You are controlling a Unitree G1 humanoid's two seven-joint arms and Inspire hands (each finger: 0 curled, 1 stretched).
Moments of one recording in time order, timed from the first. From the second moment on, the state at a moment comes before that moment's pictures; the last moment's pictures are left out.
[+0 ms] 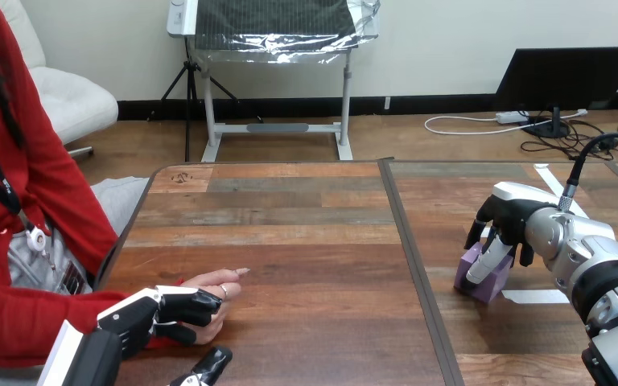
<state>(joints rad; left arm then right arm) 0.67 0.22 0.10 -0.26 0.04 -0.65 -0.18 -0.95 -0.40 0.43 1.38 -0.67 0.01 0.19</state>
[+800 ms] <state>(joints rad) 0.66 0.22 0.10 -0.23 0.04 -0.67 -0.18 -0.95 -0.40 0.42 1.38 -0.66 0.01 0.14</state>
